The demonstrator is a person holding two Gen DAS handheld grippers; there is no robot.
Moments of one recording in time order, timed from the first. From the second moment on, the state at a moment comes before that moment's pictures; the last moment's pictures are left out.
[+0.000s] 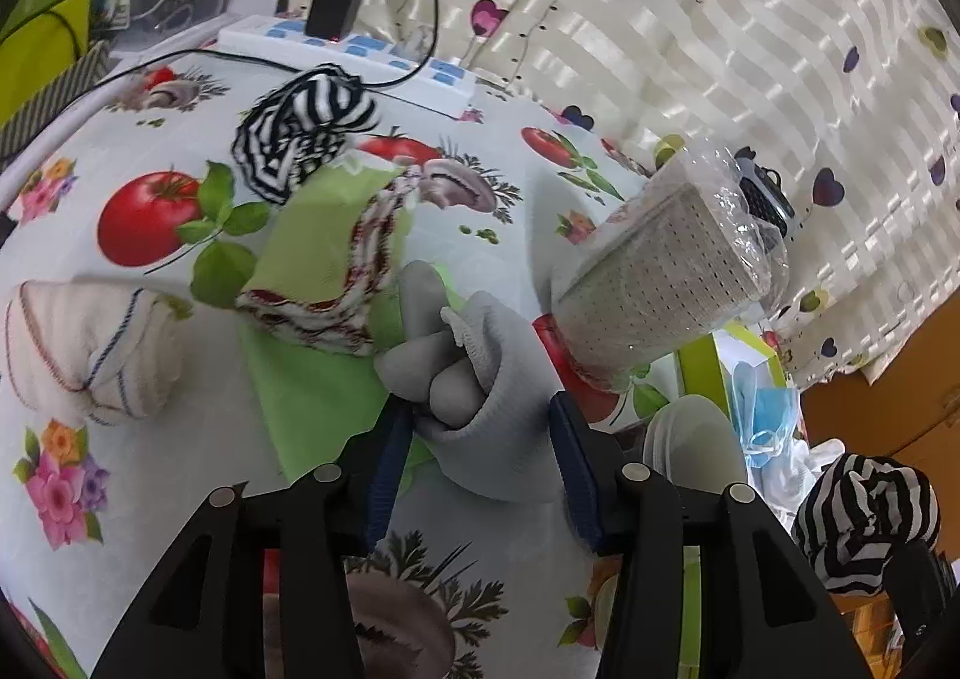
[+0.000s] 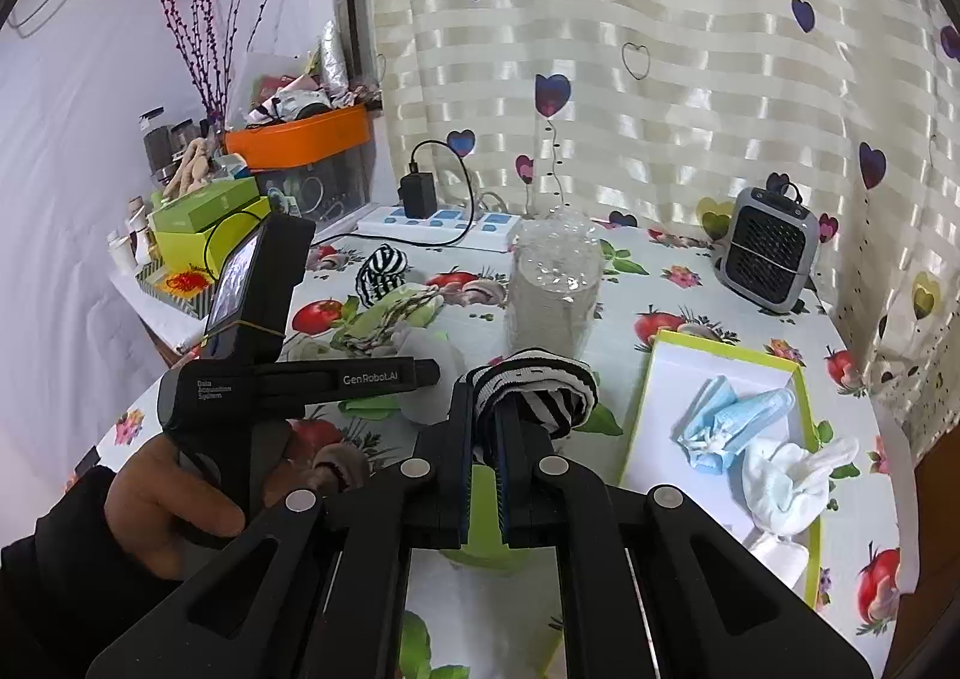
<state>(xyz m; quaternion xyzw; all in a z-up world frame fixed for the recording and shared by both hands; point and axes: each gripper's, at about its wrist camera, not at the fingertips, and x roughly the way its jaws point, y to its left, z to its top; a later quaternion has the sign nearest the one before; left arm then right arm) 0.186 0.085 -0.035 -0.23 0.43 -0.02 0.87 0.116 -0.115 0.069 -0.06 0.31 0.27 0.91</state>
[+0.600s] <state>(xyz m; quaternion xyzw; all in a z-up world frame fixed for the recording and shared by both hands) 0.165 0.075 -0.017 -0.19 0.40 -0.03 0.90 0.112 -0.145 0.072 -0.04 0.31 0.25 0.92</state>
